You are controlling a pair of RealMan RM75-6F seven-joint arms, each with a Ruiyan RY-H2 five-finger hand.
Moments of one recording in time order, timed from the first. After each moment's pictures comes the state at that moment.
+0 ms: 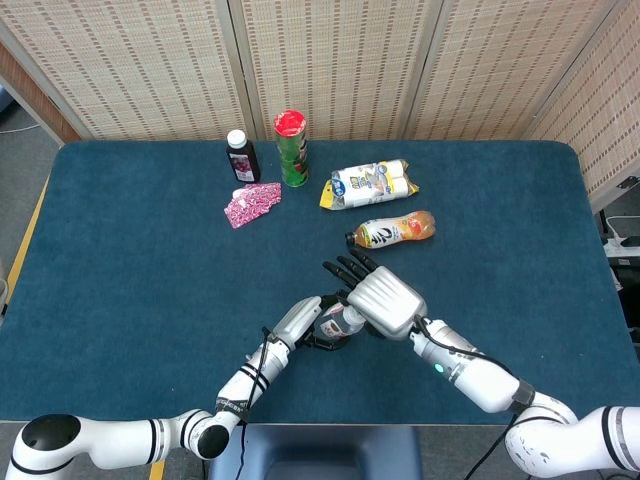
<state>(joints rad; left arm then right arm) -0.83 -1.90 -0.32 -1.43 1.11 0.84 -0.23 0.96 -1.00 0.07 -2.12 -1.06 0.92 -0.63</state>
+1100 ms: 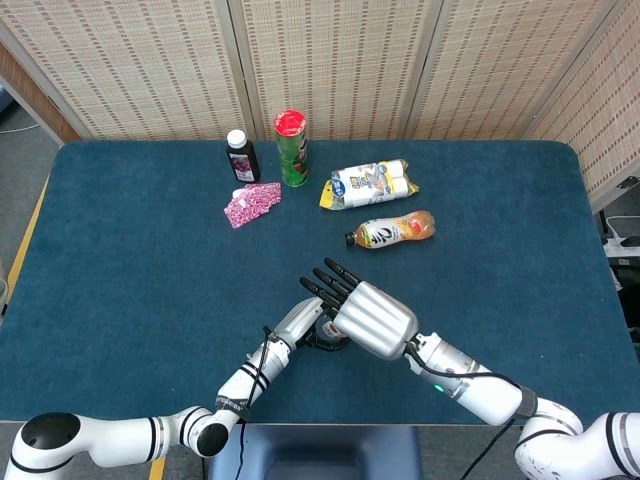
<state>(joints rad) -0.83 -1.89 -0.31 -1.41 1.13 0.82 -0.26 0.91 -1.00 0.03 -2.11 -1.40 1.01 -0.74</state>
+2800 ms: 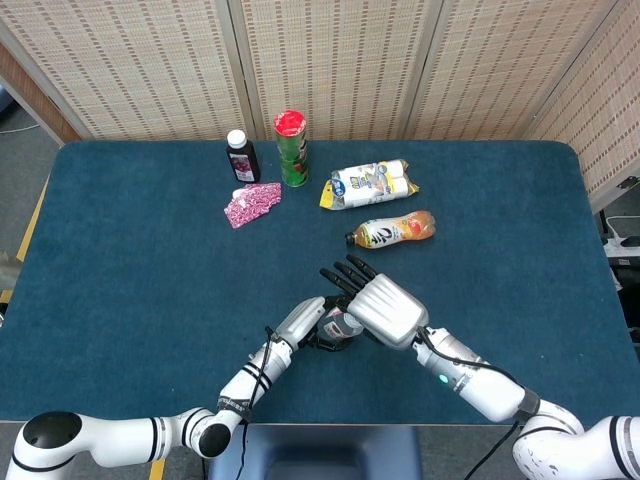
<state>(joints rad) -0.84 -1.89 -0.32 -1.43 1.10 0.83 -0.21 0.87 -1.01 0.09 -2.12 -1.21 0.92 -0.64</state>
